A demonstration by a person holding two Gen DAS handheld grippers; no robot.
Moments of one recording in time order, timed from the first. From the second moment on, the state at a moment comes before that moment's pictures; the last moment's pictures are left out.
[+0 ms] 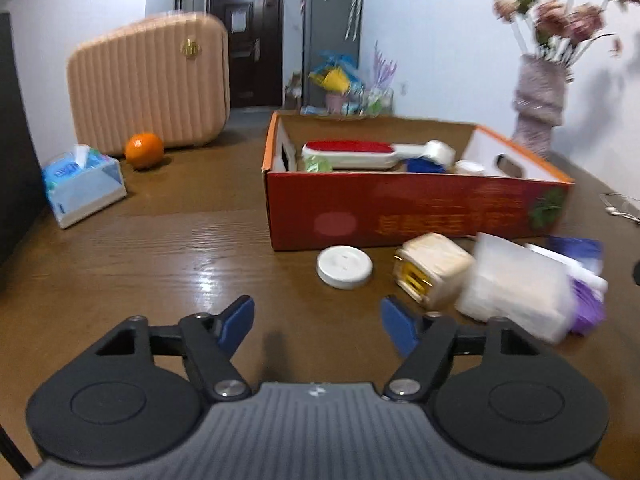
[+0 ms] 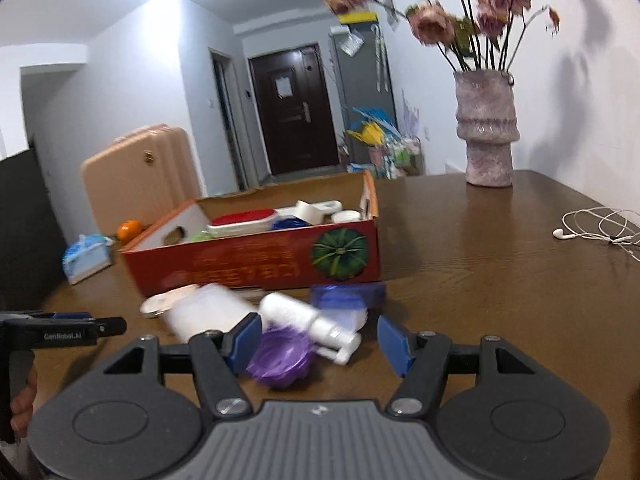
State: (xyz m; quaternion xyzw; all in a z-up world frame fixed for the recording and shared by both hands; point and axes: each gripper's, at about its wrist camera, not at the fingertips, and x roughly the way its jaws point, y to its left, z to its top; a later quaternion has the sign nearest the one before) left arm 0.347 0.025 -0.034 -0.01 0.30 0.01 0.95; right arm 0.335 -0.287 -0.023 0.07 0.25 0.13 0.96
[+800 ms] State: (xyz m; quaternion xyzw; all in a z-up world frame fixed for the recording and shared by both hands) left arm 0.421 0.014 -0.050 0.03 0.32 -0.03 0.95; right arm 0.433 -0.288 -0.038 0.12 0.28 0.13 0.94
